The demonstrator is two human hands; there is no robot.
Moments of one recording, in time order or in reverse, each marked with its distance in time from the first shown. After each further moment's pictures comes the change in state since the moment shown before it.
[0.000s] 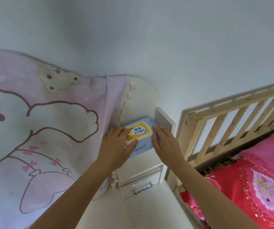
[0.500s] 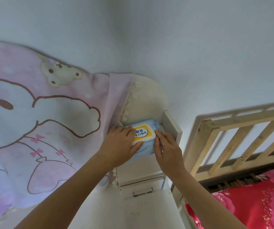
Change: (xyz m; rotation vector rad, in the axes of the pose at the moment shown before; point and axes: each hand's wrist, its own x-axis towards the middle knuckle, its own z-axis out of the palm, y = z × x) left_hand 0.019 0.020 -0.003 0.291 -0.047 0.117; right_hand 0.004 0.023 0.018 0.120 0.052 -0.108
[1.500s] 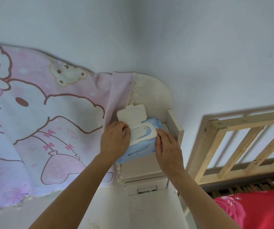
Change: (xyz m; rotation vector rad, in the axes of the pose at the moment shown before) left_hand -0.004 0.005 0.002 -0.349 0.224 -0.515; right_hand -0.004 0.004 0.010 0.038 0.068 -0.005
